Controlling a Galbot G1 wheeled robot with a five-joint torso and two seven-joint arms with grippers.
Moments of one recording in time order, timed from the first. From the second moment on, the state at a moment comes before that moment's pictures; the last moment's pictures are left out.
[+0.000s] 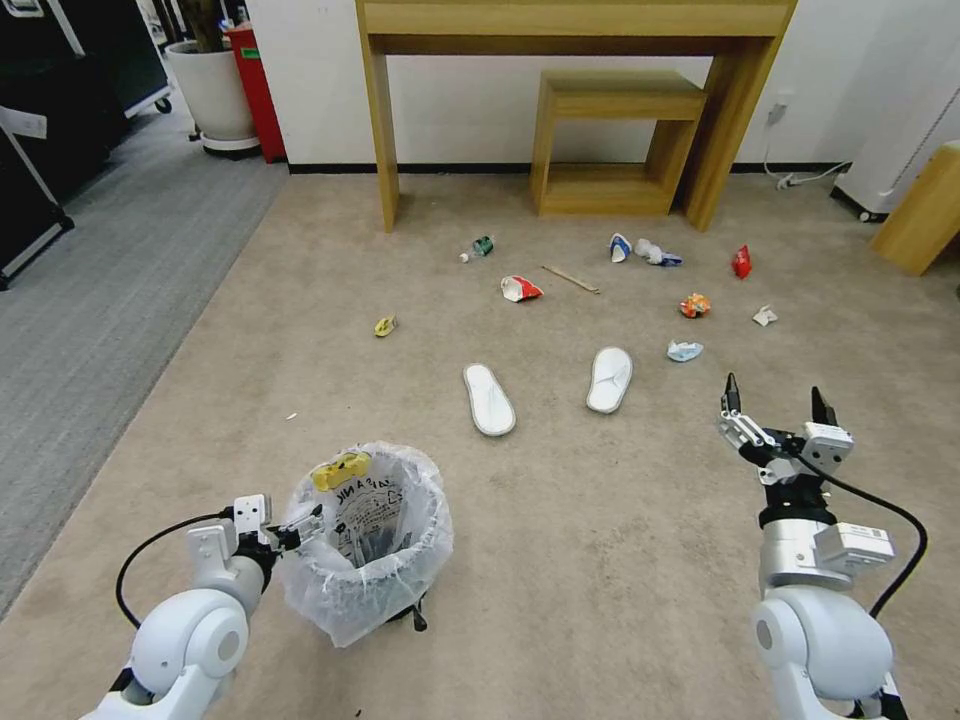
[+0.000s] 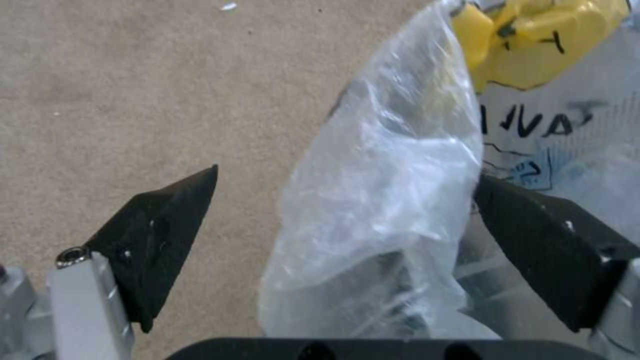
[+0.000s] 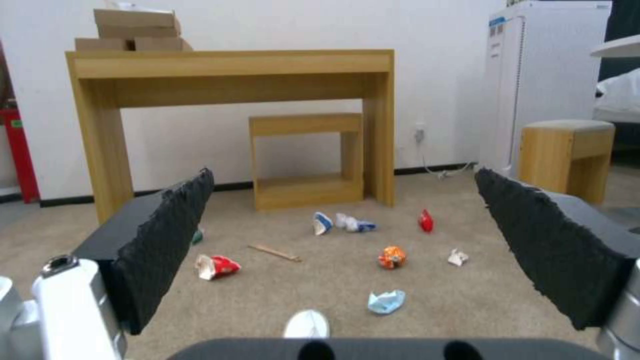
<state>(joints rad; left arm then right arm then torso) 1.44 -1.03 -0.50 -1.98 -0.78 0.52 -0.38 -1.43 1.40 0.71 2.10 0.24 0.07 0.13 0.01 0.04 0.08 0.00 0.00</state>
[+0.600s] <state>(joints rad) 1.40 -0.90 -0.43 -1.95 -0.87 0.53 -0.42 -1.43 1.43 0.71 2.09 0.22 0.07 0.12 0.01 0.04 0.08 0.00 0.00</state>
